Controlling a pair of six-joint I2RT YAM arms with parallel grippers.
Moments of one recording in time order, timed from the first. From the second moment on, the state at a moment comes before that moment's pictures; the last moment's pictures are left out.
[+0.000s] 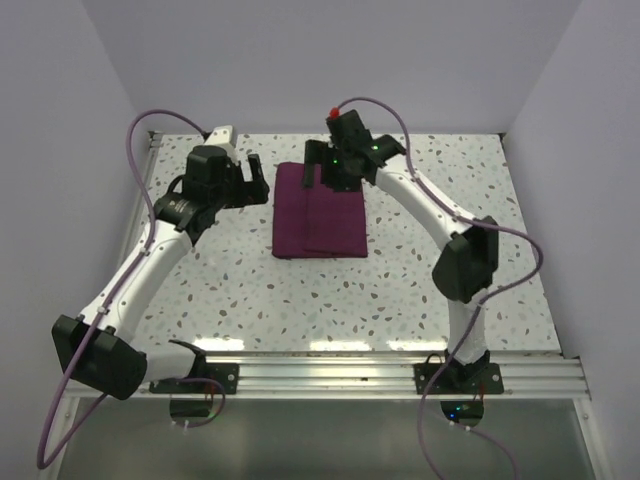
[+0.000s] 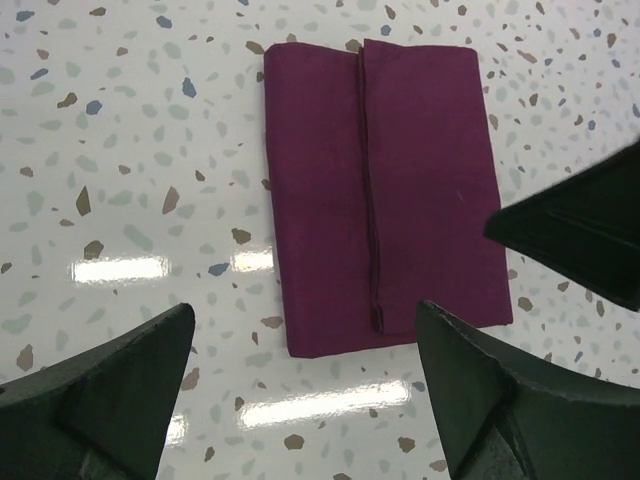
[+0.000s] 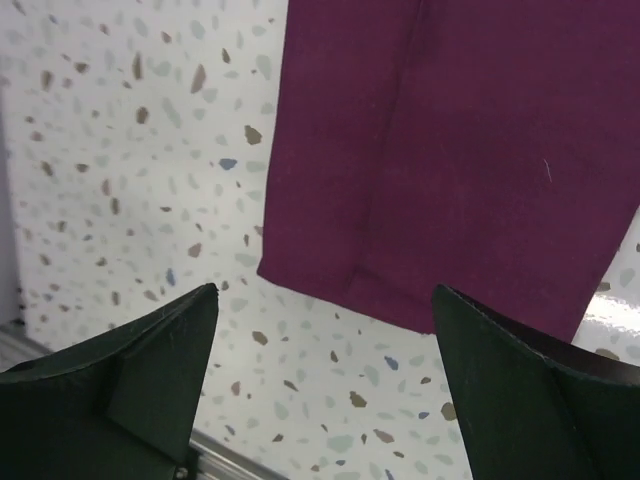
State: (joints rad) left arm -0.34 1.28 1.25 -0.52 -0.08 -0.38; right arm 0.58 1.94 1.94 -0.81 -0.07 0.58
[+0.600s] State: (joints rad) left arm -0.34 1.28 1.14 -0.49 -0.07 -0.38; right arm 0.76 2.44 2.31 -1.21 0.17 0.49
